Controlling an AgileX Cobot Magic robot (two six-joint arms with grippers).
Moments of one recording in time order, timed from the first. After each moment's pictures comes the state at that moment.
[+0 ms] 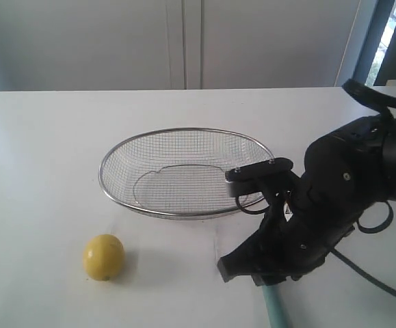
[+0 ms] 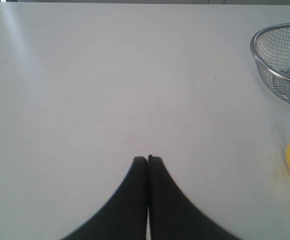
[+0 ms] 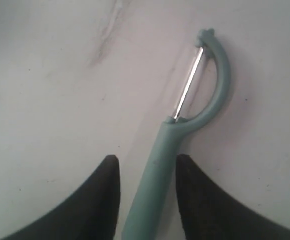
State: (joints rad) left arm 0.01 0.00 0.02 -0.22 0.40 0.18; right arm 0.66 1.53 -0.83 0.07 0.71 0.21
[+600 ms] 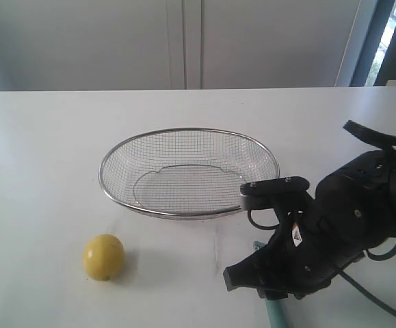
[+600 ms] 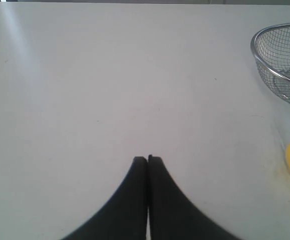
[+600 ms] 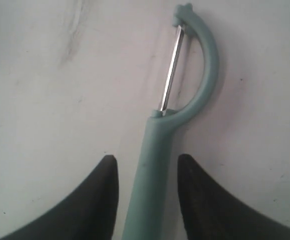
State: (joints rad) left arm 0.01 0.00 0.02 -0.22 0.40 0.18; right arm 0.67 1.53 -0.71 0.05 0.56 0.35
